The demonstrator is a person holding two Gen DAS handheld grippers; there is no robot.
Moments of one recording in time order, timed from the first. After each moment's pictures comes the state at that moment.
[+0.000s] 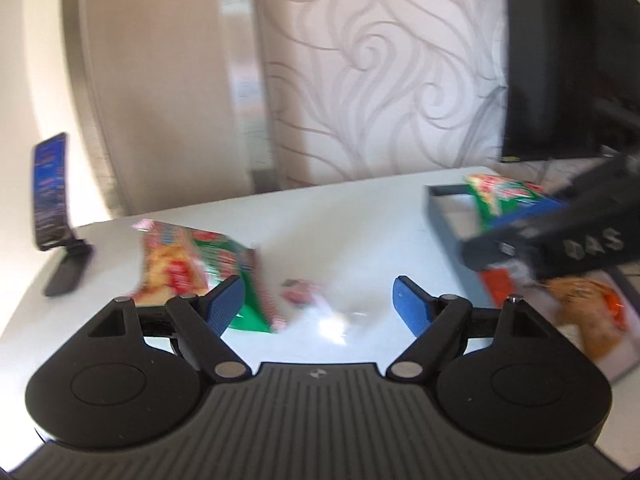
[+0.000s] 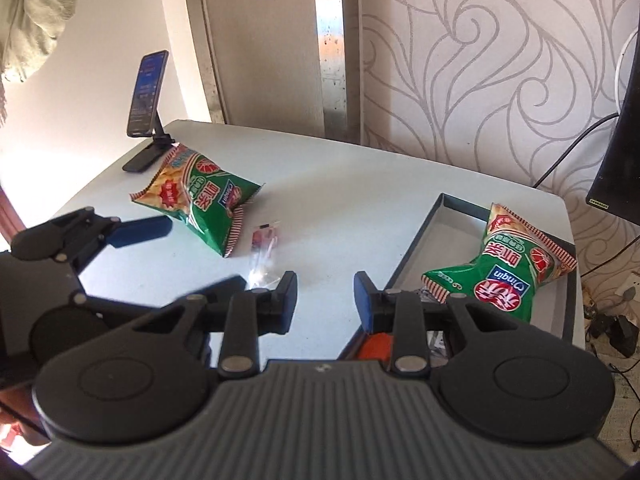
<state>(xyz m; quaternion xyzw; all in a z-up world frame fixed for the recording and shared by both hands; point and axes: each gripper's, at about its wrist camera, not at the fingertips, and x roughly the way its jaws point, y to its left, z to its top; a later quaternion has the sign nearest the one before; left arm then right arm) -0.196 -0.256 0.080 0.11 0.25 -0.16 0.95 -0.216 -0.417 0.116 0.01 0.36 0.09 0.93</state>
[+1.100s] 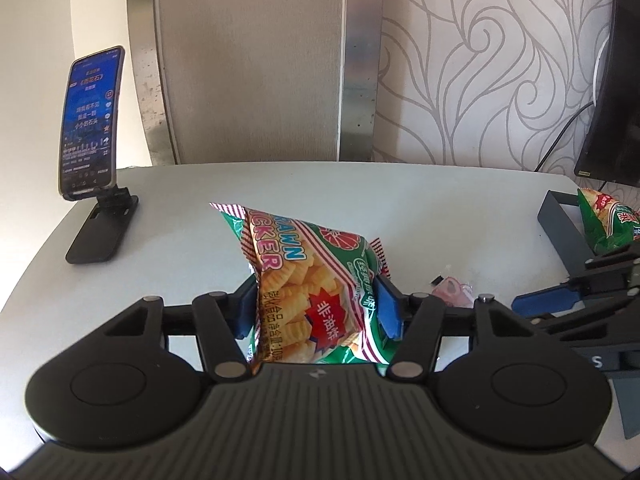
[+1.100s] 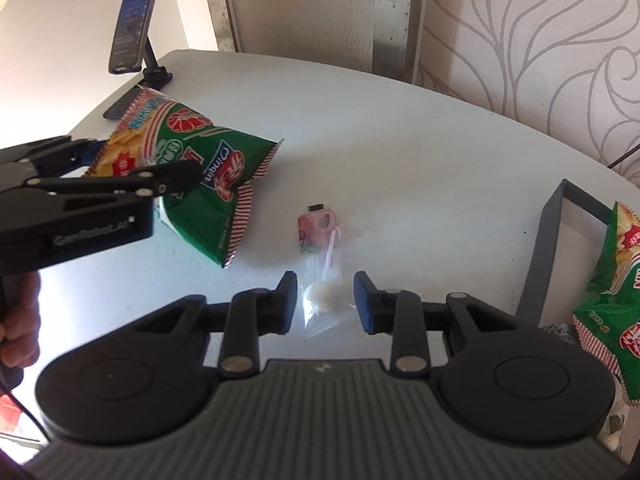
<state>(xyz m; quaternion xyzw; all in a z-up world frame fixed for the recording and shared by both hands) -0.095 -0.153 0.059 0.05 0.31 -0.14 0.94 -0.124 -0.334 0.058 -0.02 0.46 0.09 0.89</state>
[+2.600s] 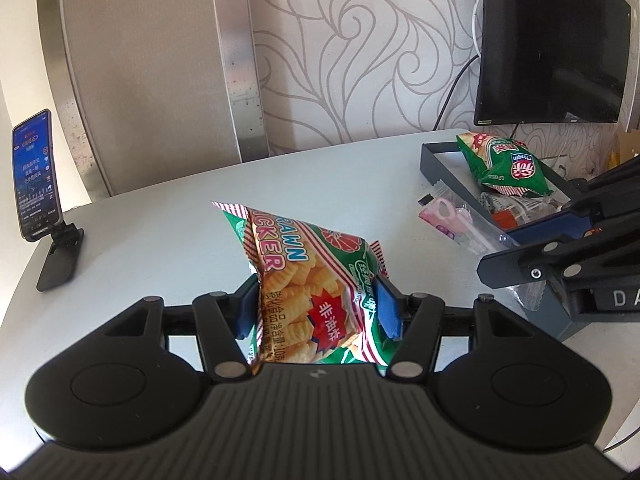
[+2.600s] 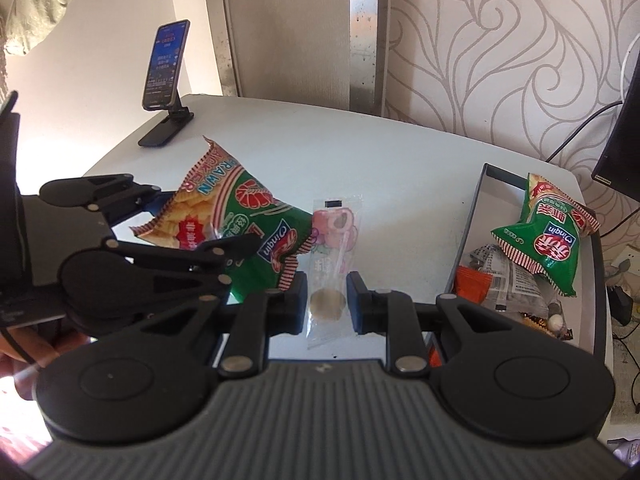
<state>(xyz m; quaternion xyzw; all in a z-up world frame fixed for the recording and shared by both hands) -0.185 -0.197 0.075 0.13 0.29 -0.25 0.91 -0.244 -0.338 0.117 0.01 0.39 0.05 0.92</state>
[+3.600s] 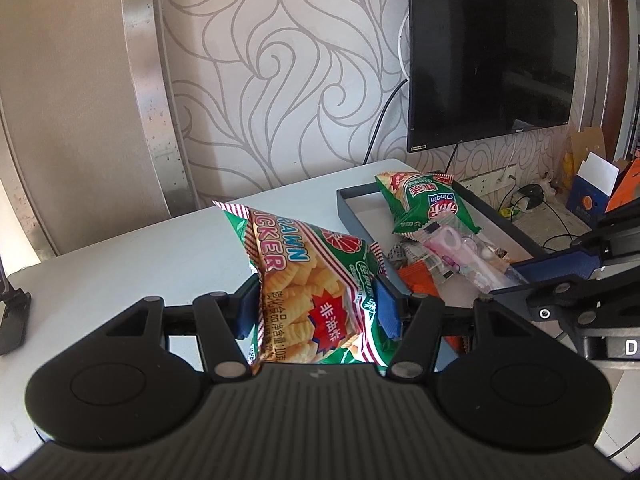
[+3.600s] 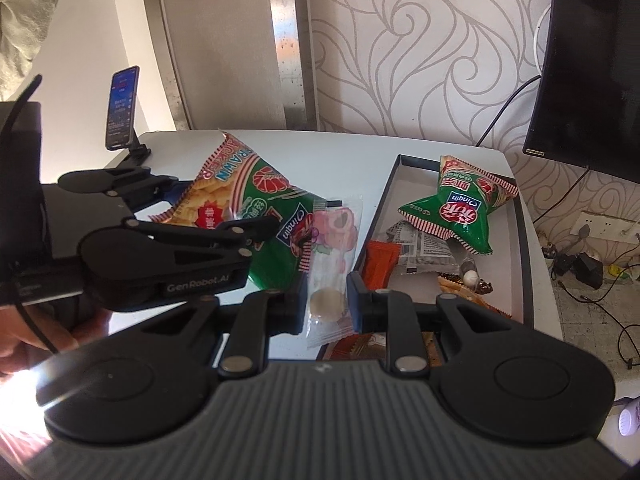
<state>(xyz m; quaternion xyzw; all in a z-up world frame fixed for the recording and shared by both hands) -0.202 -0.267 0.100 0.14 0.25 -0.33 0.90 -0.299 -0.388 0.133 0.05 0.35 -0.02 0.93</state>
